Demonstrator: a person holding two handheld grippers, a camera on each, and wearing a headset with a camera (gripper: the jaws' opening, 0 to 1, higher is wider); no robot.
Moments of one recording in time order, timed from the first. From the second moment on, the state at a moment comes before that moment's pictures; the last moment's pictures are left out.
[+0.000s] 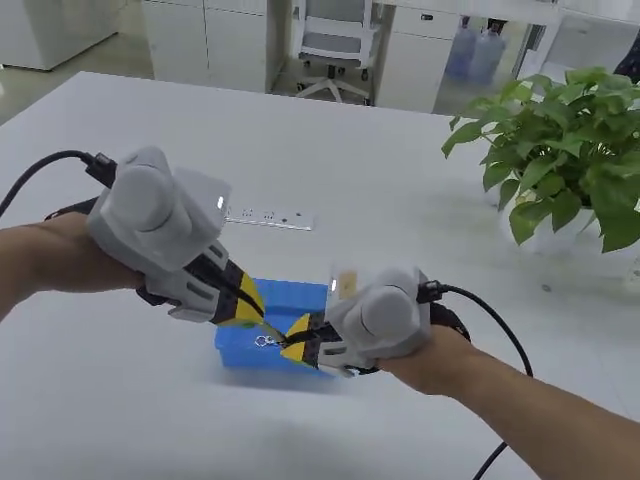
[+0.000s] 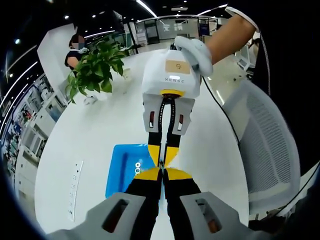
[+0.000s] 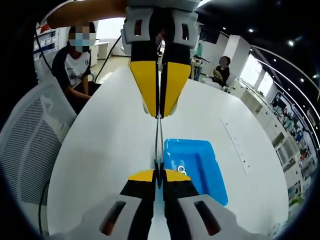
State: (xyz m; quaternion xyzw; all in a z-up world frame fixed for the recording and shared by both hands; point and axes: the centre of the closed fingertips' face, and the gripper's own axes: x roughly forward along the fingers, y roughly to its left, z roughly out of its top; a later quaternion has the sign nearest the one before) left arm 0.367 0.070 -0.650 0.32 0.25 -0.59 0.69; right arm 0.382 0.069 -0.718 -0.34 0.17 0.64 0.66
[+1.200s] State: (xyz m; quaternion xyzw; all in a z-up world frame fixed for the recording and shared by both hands) left arm 0.328 0.084 -0.748 0.39 0.32 -0.59 0.63; right arm 0.332 0.046 -0.769 -0.40 0.22 0.66 0.60
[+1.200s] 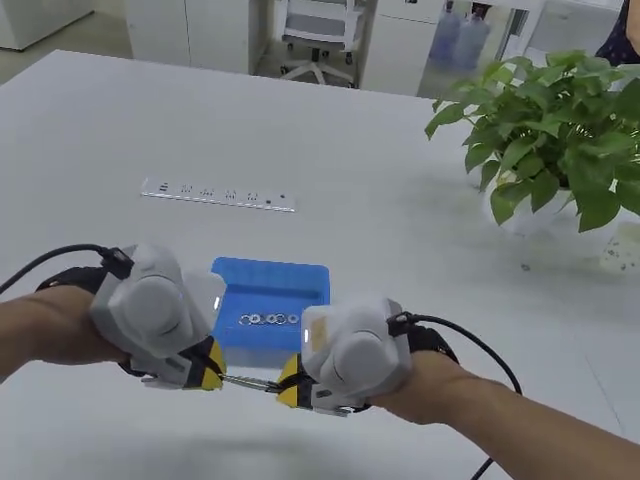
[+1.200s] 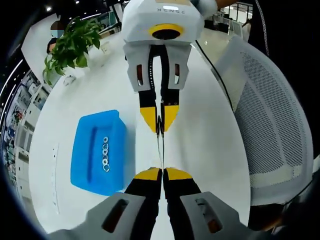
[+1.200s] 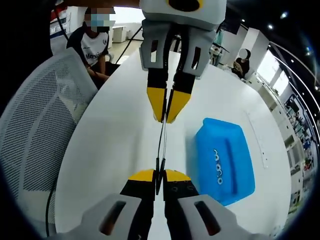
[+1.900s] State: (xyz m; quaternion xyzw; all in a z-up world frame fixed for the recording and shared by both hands) left arm 0.318 0.086 -0.795 0.37 0.35 -0.60 0.62; right arm 0.321 0.045 -0.804 -0.39 0.25 0.66 0.59
